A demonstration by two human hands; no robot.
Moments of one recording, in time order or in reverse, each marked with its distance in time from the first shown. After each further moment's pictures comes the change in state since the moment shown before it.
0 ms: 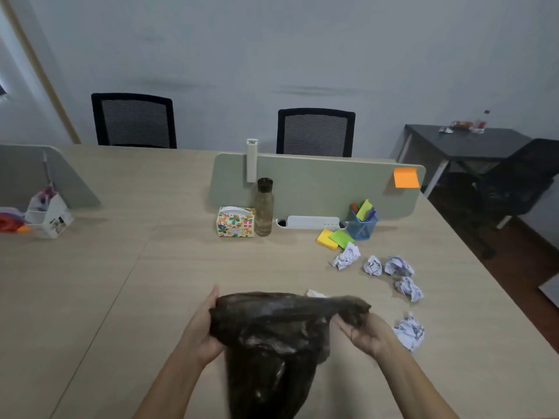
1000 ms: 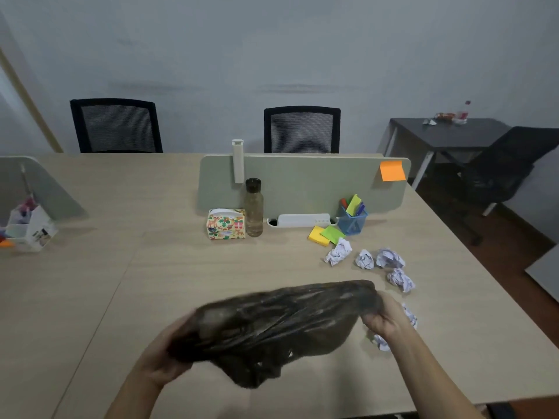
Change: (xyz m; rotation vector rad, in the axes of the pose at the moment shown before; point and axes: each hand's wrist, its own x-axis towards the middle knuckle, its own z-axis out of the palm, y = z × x) left_hand -0.046 0.019 -0.024 0.280 -0.291 0.168; right_hand 0.007 -0.041 -0.015 -0.002 -0.203 -0.020
